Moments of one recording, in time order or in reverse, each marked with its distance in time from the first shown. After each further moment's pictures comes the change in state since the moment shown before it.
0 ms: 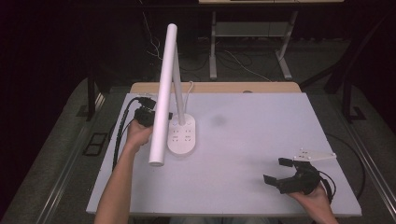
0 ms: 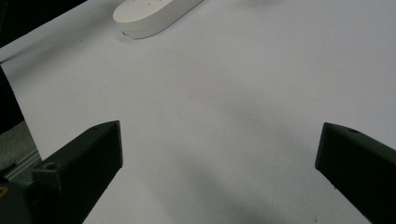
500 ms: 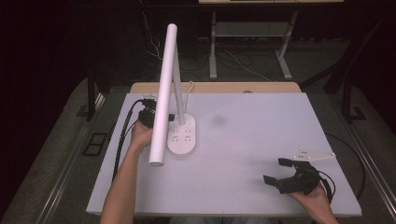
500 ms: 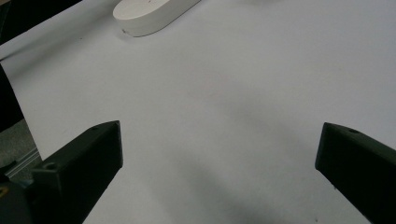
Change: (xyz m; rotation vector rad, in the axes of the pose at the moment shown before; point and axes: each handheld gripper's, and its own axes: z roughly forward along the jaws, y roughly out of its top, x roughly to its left) left arm 0.004 -0.005 0.018 0.010 0.003 -0.034; right arm 0.000 0.000 0.001 0.006 0.006 -0.007
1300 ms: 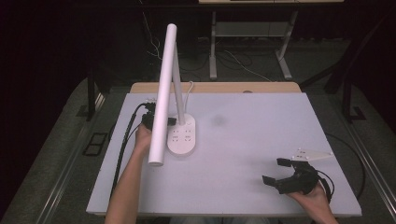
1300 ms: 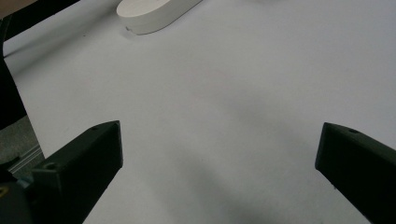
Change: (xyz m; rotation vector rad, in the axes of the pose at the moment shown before) left arm -0.002 -0.009 0.015 0.044 0.038 0.008; right arm 0.001 0.001 0.002 0.010 0.011 -0.012
